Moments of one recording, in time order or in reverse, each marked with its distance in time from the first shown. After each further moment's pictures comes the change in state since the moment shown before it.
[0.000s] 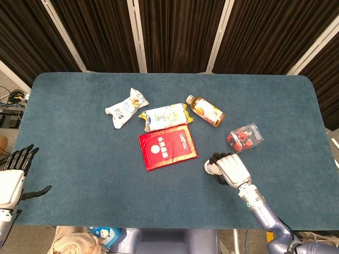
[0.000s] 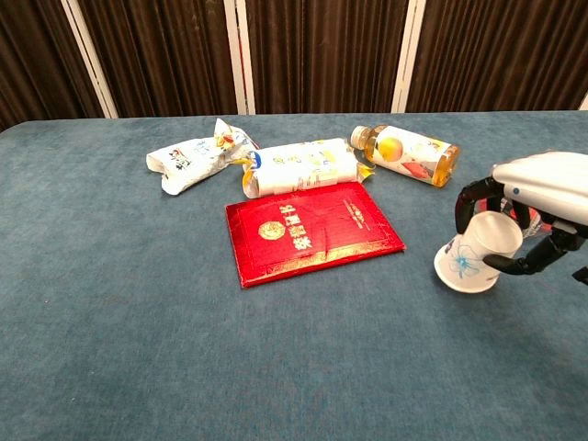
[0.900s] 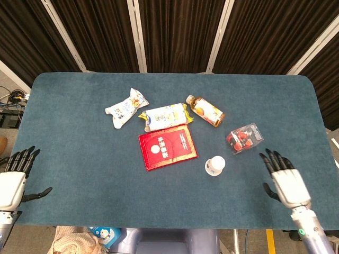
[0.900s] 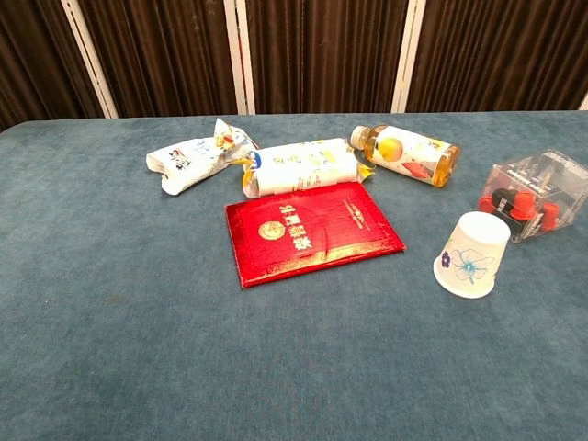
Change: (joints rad) left arm 0.009 -0.009 0.011 0.005 0.027 0.022 0.034; right arm -0.273 0.321 -0.161 -0.098 -0.137 0.365 0.171
